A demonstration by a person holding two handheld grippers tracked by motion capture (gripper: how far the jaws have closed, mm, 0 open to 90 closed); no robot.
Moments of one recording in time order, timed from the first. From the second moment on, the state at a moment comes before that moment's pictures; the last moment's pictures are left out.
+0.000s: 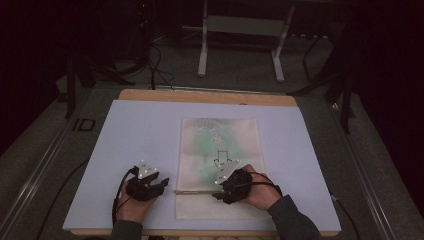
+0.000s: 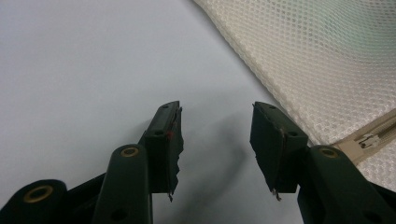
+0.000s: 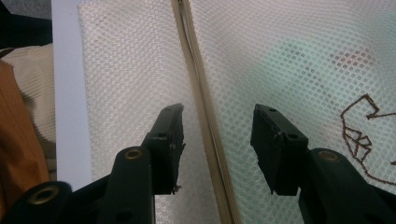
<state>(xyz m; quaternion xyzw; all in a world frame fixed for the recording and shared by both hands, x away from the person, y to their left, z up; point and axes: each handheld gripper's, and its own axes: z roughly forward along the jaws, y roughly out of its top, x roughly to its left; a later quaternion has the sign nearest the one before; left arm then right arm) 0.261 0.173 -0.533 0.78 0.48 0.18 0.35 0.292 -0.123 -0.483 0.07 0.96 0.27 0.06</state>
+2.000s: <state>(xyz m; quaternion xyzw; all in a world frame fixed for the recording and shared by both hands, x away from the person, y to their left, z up) 0.261 0.178 -0.531 0.78 0.49 0.18 0.36 0.299 -0.058 -0.486 0.01 0.96 0.29 0.03</state>
